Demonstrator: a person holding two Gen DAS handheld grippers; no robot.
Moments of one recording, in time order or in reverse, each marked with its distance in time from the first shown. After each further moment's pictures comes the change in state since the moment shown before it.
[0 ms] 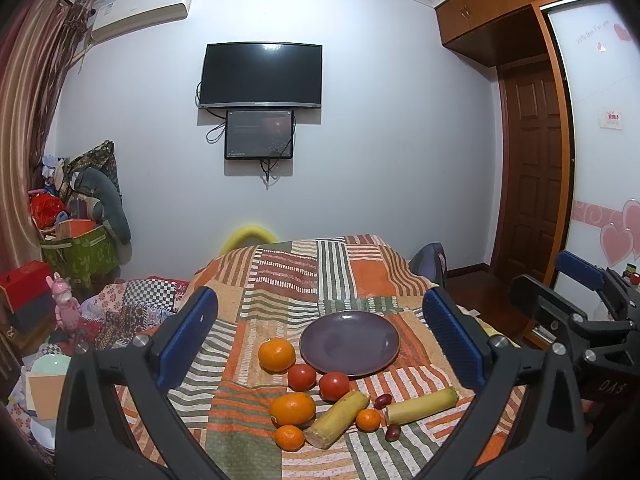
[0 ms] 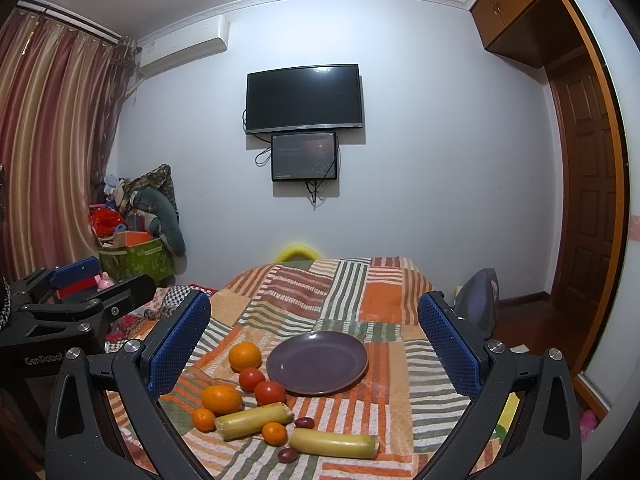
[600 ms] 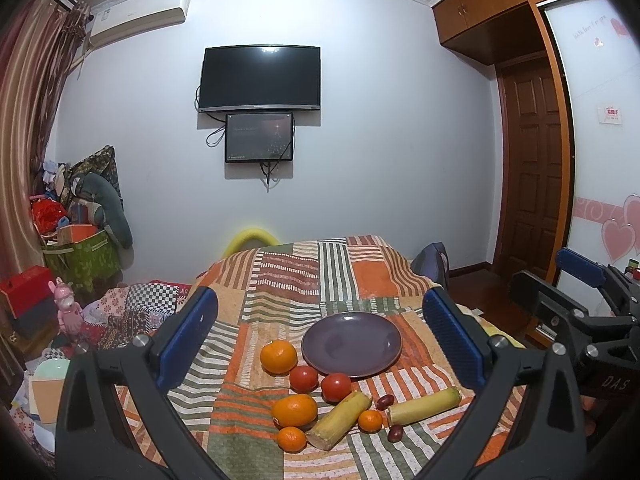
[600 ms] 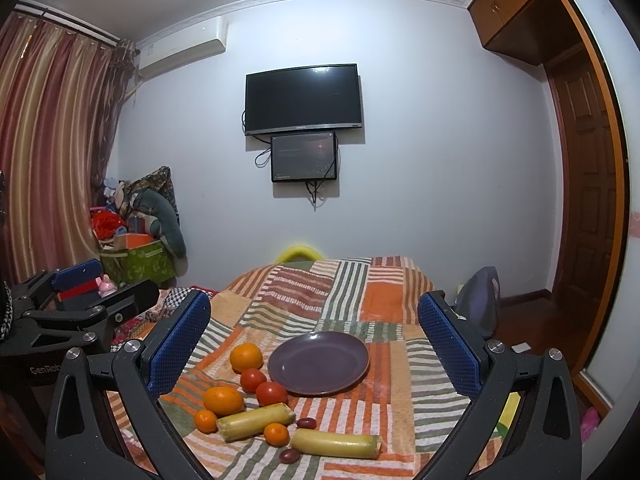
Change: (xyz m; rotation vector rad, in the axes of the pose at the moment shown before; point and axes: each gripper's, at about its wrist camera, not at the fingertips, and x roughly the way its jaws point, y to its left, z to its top) left arm 0.000 -0.004 -0.002 0.016 -0.009 0.008; right arm -0.003 0.000 0.002 0.009 -0.001 0.000
